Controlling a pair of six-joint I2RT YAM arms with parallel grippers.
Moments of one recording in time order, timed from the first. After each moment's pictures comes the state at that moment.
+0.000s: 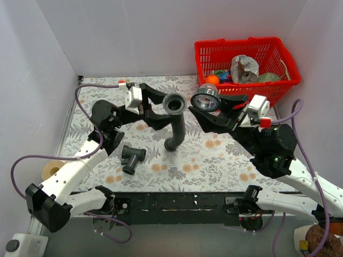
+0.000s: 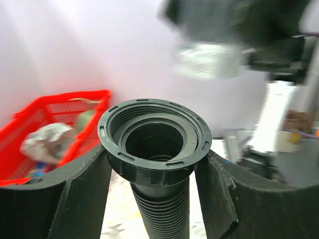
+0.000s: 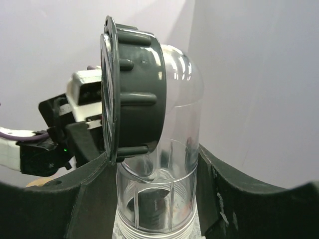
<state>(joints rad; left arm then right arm) -0.64 1.08 1.02 0.55 0.83 -0.25 1.06 0.84 1.06 0.35 -0.02 -0.11</state>
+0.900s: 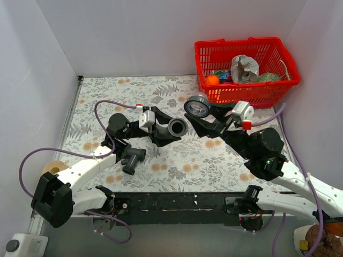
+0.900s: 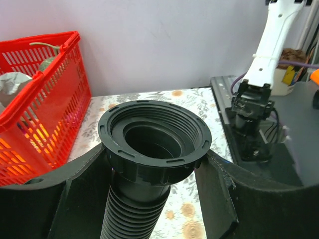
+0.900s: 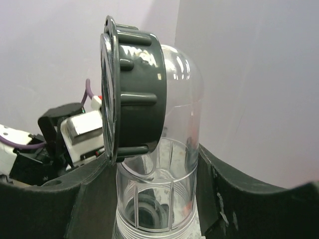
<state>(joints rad) -0.59 1.16 0.72 0.72 0.94 -0.07 1.06 0.80 0.94 0.34 0.06 -0.13</state>
